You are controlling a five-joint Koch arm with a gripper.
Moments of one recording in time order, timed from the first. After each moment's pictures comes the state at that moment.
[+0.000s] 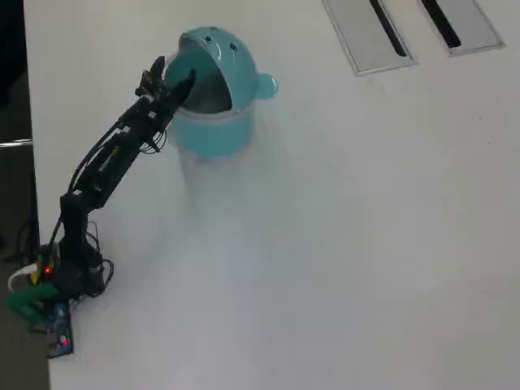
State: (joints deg) arm -43.9 72.3 65.2 3.3 -82.4
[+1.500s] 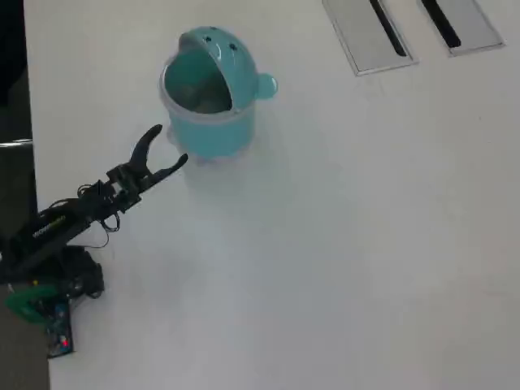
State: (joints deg) arm -18.9 126.7 120.1 -3.5 -61.6
